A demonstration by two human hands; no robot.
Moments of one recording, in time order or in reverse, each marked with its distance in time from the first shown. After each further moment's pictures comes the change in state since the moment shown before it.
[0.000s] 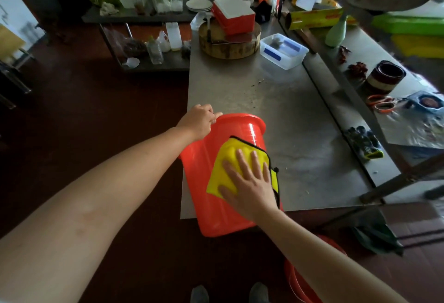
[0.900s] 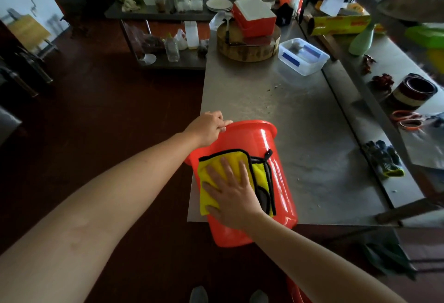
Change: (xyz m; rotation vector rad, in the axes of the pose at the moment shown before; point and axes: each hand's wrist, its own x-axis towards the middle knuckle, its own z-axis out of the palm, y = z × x) left_hand -0.009 -0.013 -0.010 -0.164 -0.071 -0.073; right_hand 0.037 -0.044 0.016 -0.368 -0.095 -0.417
